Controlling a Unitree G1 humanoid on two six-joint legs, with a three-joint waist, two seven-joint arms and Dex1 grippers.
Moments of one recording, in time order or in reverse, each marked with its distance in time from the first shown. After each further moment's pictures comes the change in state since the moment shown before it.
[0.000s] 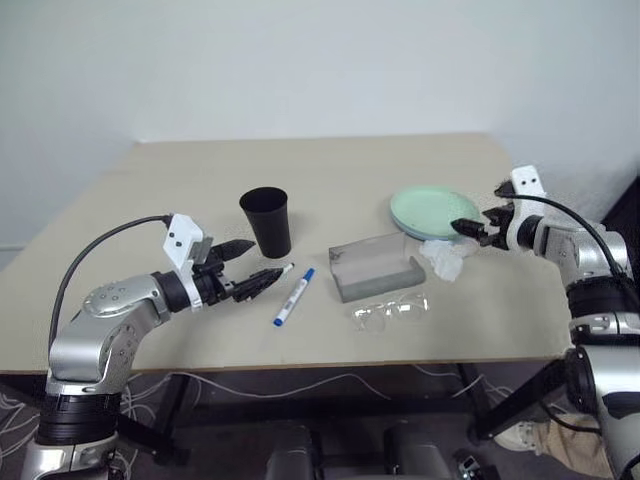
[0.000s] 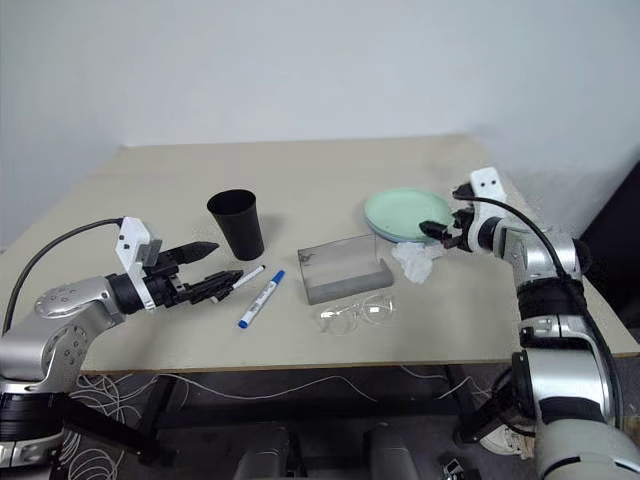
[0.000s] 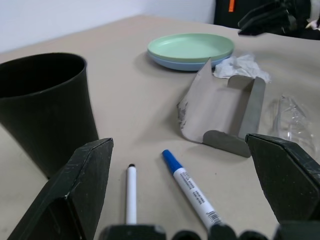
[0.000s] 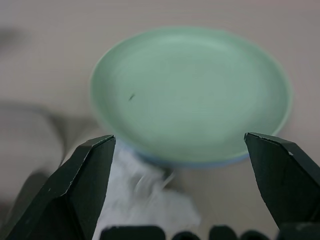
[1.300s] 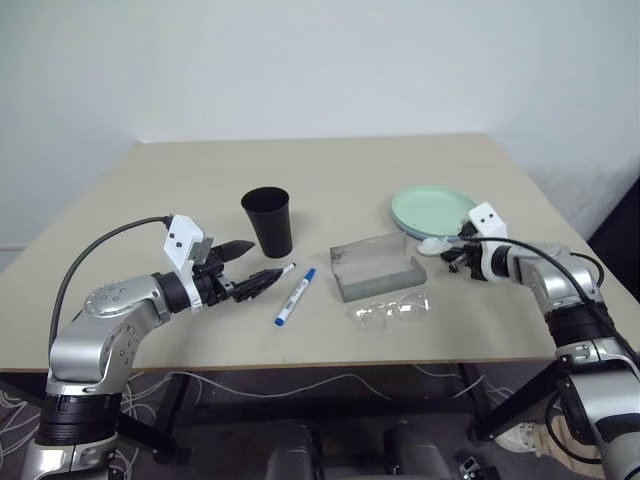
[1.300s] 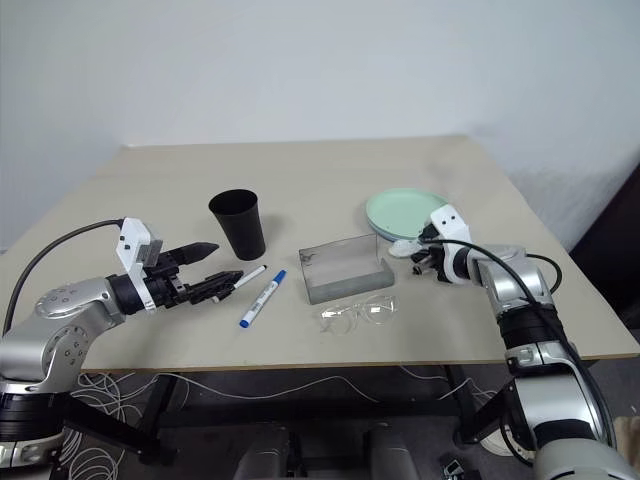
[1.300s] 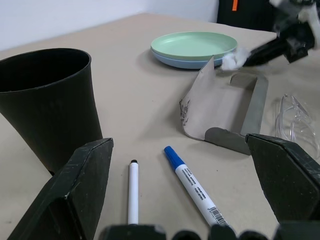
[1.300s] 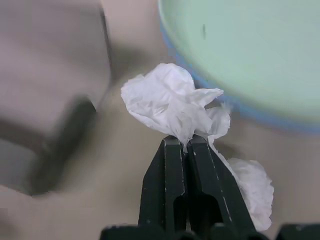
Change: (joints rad) left arm 0.005 0.000 0.000 0.002 0.000 0.003 0.012; right arm 0.031 0.042 0.087 -0.059 -0.025 -0.035 0.074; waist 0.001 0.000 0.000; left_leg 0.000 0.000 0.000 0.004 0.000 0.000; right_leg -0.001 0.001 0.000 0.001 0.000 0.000
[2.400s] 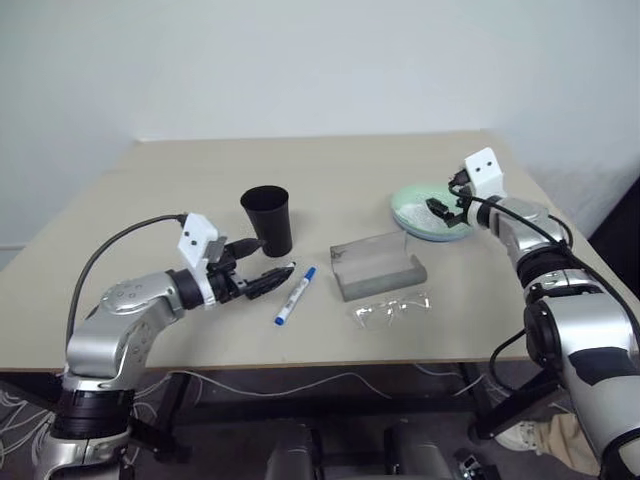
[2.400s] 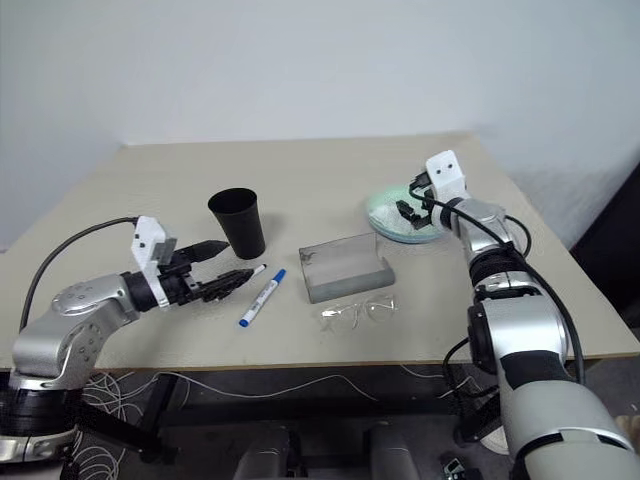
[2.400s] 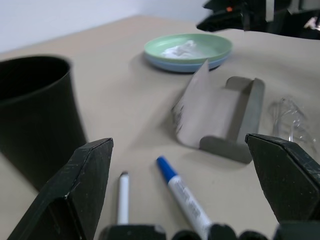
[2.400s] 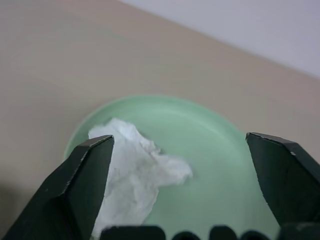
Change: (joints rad) left arm -0.102 -0.056 -0.105 -0.006 0.031 0.004 0.025; right arm -0.372 0.110 -0.062 0.686 -0.188 -0.602 -0.174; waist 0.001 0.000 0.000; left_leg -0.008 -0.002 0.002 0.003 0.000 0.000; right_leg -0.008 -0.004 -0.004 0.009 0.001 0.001
